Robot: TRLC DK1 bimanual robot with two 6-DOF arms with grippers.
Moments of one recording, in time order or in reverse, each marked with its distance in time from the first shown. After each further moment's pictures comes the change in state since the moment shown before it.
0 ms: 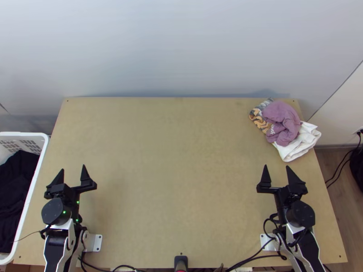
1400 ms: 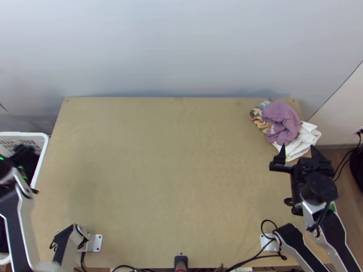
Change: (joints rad) left arm 0.699 0.883 0.682 0.003 0.064 -0.085; right arm 0.042 0.521 0.548 -0.131 0.246 -0.179
